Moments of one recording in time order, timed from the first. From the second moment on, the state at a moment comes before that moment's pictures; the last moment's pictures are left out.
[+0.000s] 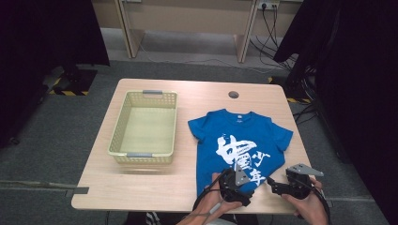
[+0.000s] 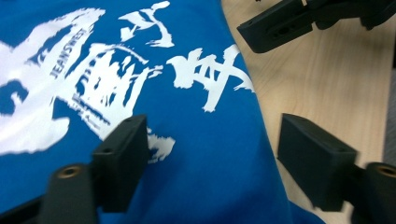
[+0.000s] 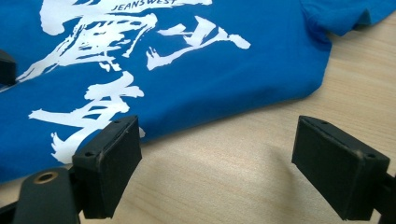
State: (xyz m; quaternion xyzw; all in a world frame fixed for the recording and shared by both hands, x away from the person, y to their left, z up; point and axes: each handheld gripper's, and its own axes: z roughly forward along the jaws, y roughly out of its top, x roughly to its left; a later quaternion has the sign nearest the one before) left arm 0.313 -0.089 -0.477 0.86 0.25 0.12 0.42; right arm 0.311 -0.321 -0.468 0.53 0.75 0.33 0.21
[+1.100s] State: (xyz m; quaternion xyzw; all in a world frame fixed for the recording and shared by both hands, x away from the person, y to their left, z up) left arm 0.382 -0.043 -0.478 0.83 0.34 0.13 0.42; right arm 0.322 -0.296 -0.460 0.51 0.76 0.33 0.21
